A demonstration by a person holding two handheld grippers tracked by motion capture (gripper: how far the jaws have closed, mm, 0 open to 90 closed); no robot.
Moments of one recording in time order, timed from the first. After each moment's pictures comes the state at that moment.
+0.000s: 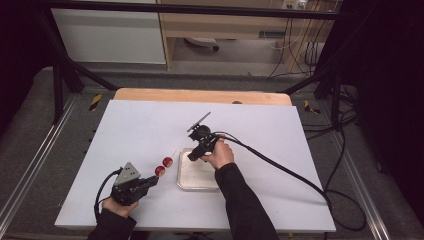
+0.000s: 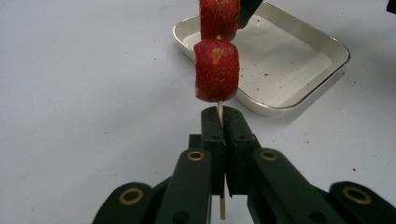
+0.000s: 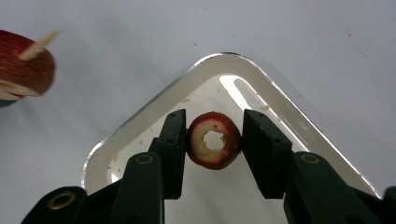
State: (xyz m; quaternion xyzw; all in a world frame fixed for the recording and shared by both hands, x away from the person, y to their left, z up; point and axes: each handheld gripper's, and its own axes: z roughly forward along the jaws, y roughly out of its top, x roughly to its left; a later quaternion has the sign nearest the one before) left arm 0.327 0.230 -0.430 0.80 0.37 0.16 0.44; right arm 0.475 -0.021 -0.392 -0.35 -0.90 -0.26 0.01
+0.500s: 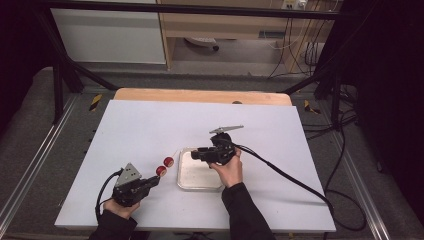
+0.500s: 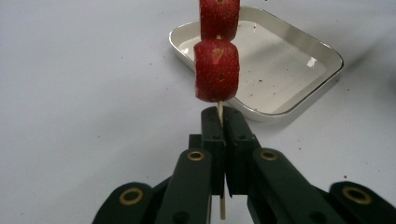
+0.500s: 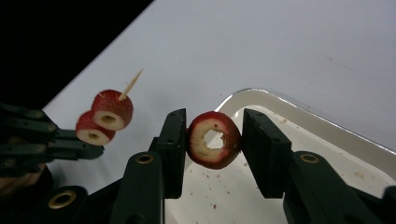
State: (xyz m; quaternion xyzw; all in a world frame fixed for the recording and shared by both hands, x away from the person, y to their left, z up) left arm 0.323 0.224 -0.429 0.79 0.38 0.16 0.45; right arm 0.432 -0.070 -0.396 -0.42 -0.77 -0.48 0.02
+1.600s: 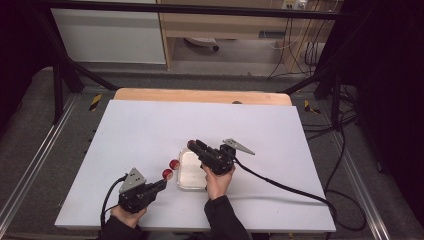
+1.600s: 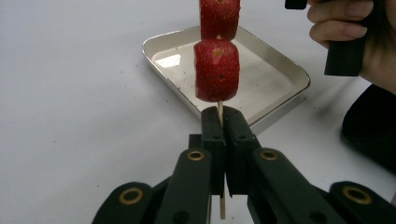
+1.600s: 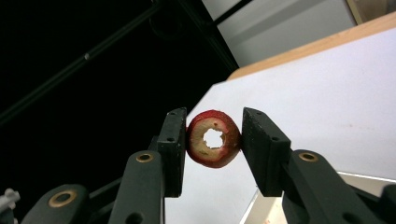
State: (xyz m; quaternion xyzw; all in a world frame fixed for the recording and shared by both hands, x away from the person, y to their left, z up) left arm 0.307 0.203 -0.428 0.77 0.39 0.15 0.48; right arm 0.404 -0.063 -0.425 -0.47 -0.56 -0.68 -0.01
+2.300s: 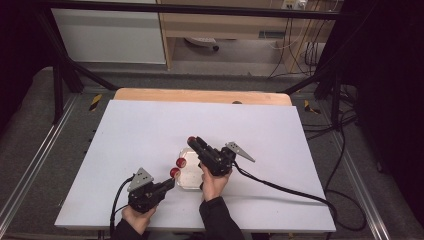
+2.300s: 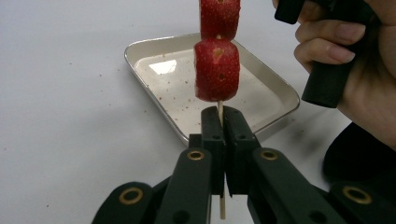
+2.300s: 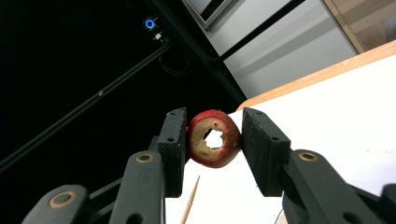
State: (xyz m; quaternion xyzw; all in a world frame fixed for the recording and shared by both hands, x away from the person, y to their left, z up) left arm 0.310 0.183 -0.432 0.75 0.42 0.13 0.50; right arm 0.398 -0.057 -0.431 -0.46 -0.50 -0.73 -0.03
